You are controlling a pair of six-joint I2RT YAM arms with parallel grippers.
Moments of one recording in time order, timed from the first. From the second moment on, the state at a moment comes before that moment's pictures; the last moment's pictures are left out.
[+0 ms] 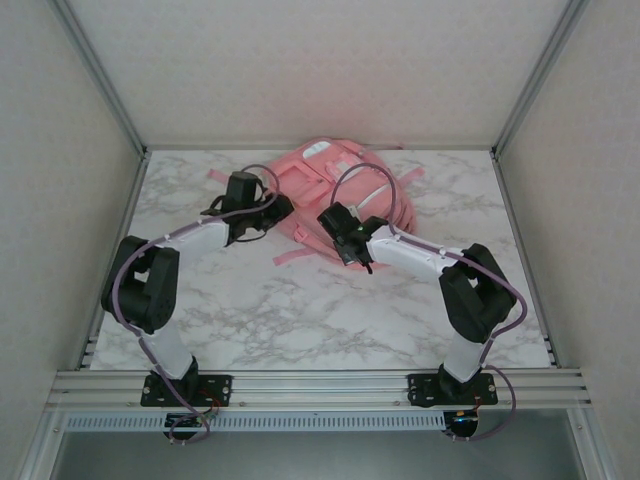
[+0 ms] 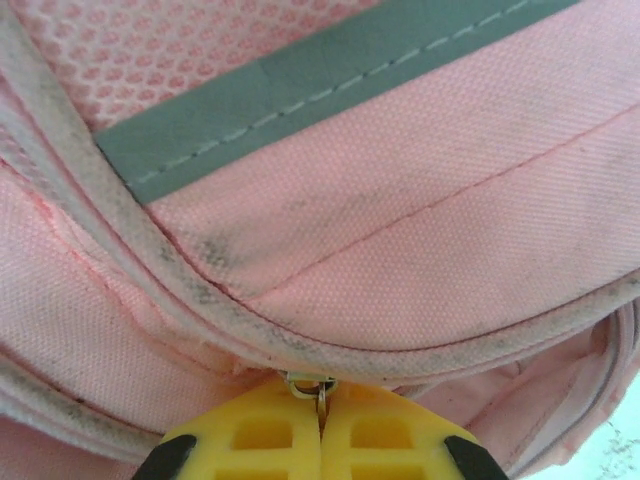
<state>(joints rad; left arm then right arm) -0.35 1.75 1.09 -0.01 0.39 -0.88 0.78 1.76 1.24 -0.68 0.49 0.25</state>
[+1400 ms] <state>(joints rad) -0.60 1.84 1.03 0.23 0.32 -1.29 0.62 1.68 1.06 -0.45 0.32 0.03</state>
